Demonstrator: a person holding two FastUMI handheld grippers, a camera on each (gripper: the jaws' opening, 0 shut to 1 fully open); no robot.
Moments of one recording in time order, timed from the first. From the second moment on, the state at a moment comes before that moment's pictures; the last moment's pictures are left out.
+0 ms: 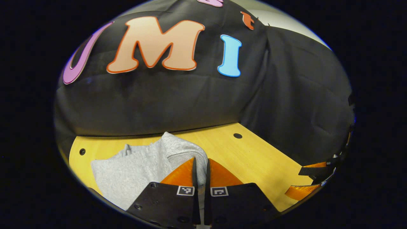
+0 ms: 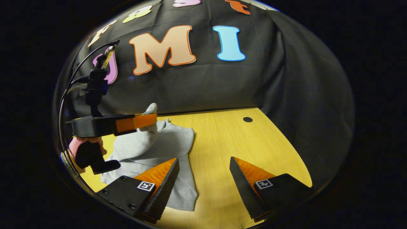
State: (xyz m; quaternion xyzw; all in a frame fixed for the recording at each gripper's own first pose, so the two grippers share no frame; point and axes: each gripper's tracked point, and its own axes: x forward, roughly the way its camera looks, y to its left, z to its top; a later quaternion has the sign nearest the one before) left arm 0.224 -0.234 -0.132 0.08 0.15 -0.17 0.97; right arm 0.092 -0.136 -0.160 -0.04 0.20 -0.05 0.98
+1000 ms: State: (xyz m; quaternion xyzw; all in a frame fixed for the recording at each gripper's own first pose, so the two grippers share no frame) left arm 0.205 -0.200 -0.153 0.11 0.17 -0.13 0.97; right arm 0.079 -0.137 -0.206 -0.01 0.24 -0.05 0.97
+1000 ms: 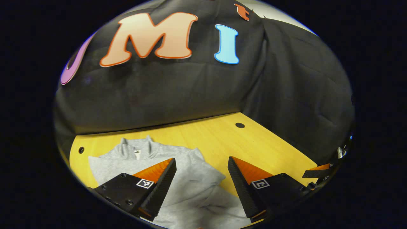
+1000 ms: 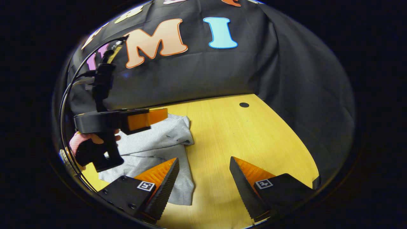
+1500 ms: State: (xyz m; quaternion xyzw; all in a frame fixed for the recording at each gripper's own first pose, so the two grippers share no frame) left arm 0.071 -0.018 -0.165 0.05 0.20 0.03 0.98; right arm 0.069 -0.086 -0.264 -0.04 0.28 0.01 0.96
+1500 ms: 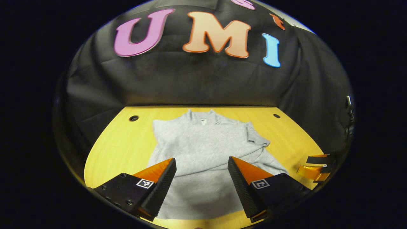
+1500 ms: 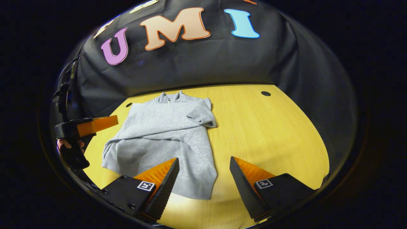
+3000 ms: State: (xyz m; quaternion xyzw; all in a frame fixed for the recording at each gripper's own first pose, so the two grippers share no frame) left arm -0.046 0.068 -0.289 0.05 0.31 0.13 0.94; right arm 0.032 -0.068 -0.359 -0.10 0.36 0.00 0.93
